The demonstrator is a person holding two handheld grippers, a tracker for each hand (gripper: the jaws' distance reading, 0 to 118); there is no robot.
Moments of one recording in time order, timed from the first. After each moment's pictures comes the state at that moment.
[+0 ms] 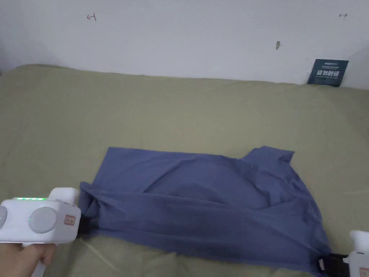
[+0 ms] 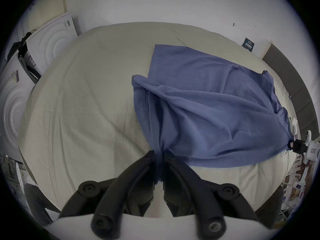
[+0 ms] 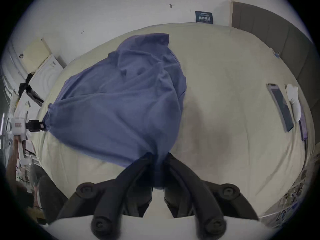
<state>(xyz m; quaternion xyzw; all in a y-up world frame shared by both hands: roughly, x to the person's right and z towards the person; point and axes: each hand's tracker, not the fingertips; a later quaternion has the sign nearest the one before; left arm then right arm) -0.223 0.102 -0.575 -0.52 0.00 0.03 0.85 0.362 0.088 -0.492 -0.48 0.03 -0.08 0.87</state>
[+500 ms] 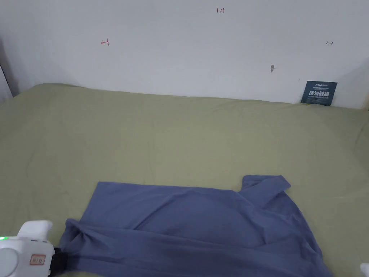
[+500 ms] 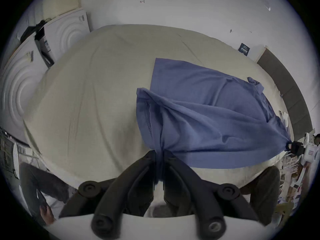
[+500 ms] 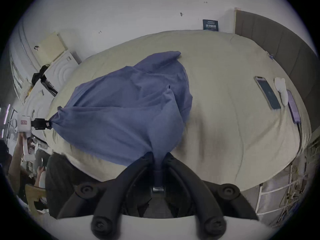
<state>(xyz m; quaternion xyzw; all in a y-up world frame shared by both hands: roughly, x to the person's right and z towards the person) -0.264 0.127 -0.425 -0.51 0.01 0.06 0.86 0.342 0.120 -0.365 -0.47 0.07 -0.08 0.88</state>
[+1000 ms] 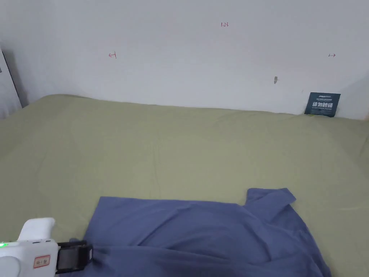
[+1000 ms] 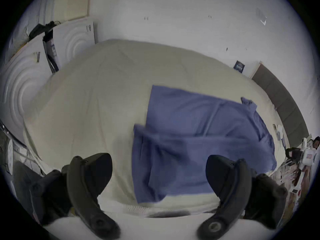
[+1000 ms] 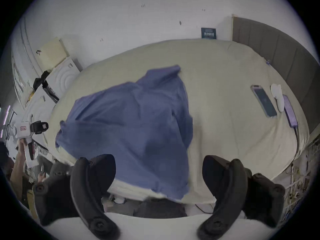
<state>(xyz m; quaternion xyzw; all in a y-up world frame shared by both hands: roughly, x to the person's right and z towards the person) -0.257 0.160 -0.442 -0.42 0.01 0.08 0.90 0.337 0.150 -0.387 -0.43 0.06 -0.09 0.90</state>
